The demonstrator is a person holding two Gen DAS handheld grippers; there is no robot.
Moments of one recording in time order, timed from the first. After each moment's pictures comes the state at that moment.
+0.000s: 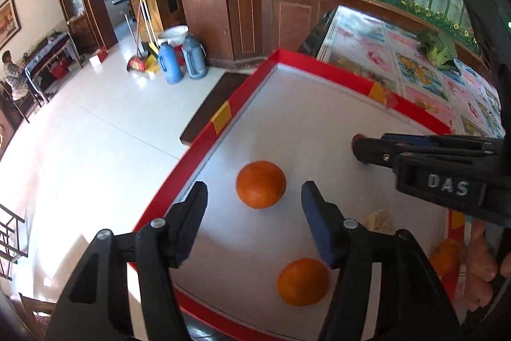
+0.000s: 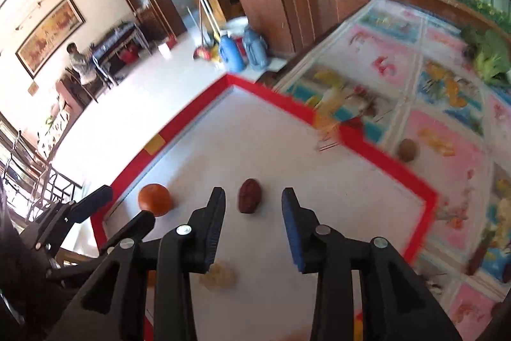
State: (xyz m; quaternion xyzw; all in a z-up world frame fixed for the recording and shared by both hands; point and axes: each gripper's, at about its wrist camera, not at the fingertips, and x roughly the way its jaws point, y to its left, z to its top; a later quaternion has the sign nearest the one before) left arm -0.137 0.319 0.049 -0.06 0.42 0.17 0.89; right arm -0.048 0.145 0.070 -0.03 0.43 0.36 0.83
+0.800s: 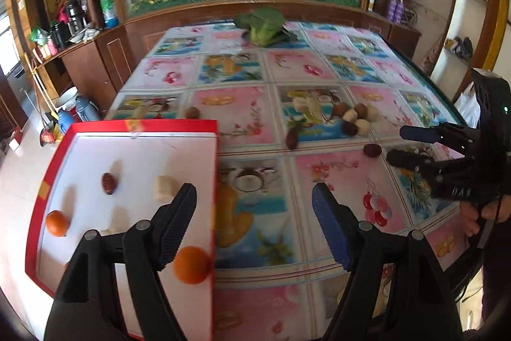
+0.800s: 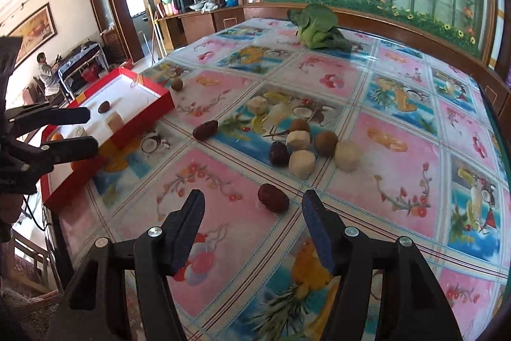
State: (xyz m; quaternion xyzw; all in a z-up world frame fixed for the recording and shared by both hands) left arm -0.114 0.103 0.080 0.04 0.42 -0.08 0.91; right arm -0.079 -0.124 0.034 -0.07 0.39 0.27 0.88
